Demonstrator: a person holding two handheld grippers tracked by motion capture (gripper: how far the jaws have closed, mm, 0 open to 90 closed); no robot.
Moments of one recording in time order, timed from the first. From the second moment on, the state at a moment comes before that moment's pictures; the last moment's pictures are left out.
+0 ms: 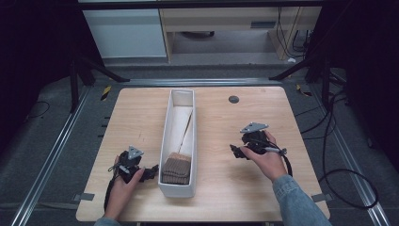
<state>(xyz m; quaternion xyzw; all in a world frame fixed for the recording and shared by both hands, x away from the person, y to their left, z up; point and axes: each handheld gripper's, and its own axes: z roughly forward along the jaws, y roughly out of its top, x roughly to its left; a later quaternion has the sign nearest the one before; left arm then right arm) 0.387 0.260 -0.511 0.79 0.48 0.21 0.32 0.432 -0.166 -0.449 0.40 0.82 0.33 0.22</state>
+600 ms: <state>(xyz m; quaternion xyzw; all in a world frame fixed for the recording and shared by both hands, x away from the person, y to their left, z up) 0.387 0.260 -0.511 0.79 0.48 0.21 0.32 0.432 -0.168 -0.480 0.42 0.83 0.32 0.19</state>
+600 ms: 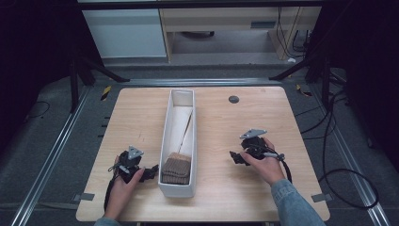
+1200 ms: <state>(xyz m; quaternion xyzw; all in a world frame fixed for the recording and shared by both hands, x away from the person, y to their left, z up) 0.387 0.260 -0.511 0.79 0.48 0.21 0.32 0.448 -0.180 -0.501 0.47 0.79 0.34 0.19</state>
